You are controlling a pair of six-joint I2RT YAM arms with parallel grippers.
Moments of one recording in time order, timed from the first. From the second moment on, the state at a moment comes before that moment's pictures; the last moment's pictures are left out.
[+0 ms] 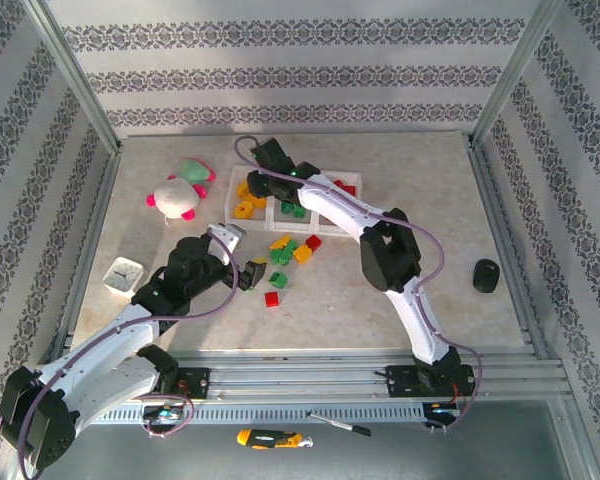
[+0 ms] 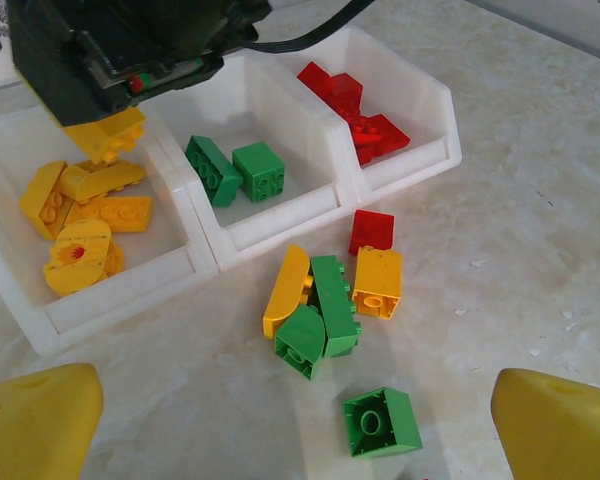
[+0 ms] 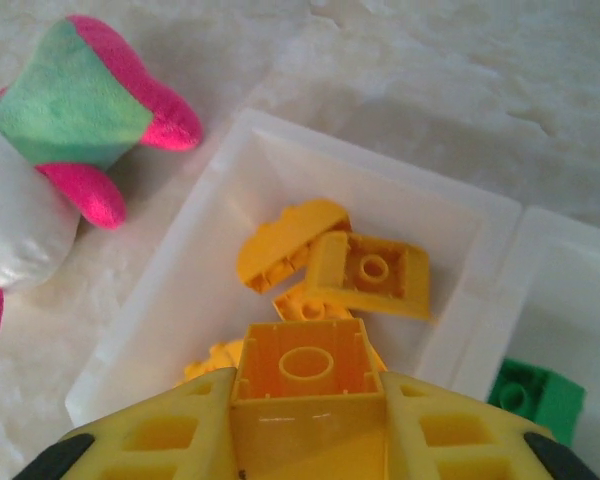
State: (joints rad) left arm -0.52 0.88 0.50 -0.05 0.07 -0.01; right arm 0.69 2.34 2.12 -0.54 0.06 0.37
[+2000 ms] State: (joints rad) left arm -0.52 1.62 0.94 -0.68 0.00 -0.65; right arm 0.73 1.22 0.96 -0.40 -0.11 0.02
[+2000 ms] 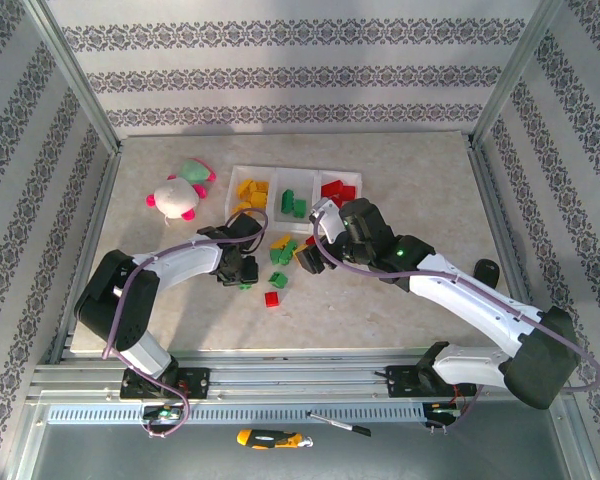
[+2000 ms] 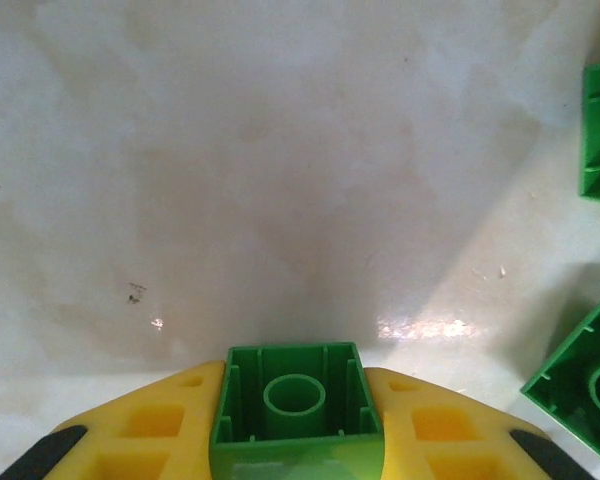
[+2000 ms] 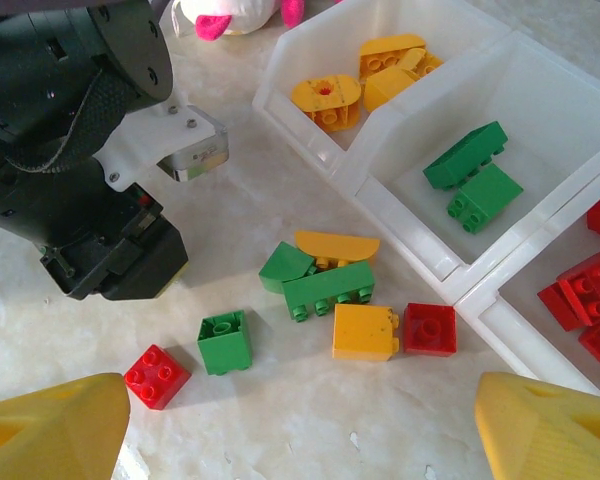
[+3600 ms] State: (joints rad) left arm -0.52 2.30 2.15 -0.80 -0.07 -0.31; right arm 0.72 1.05 0.83 -0.36 0.01 0.06
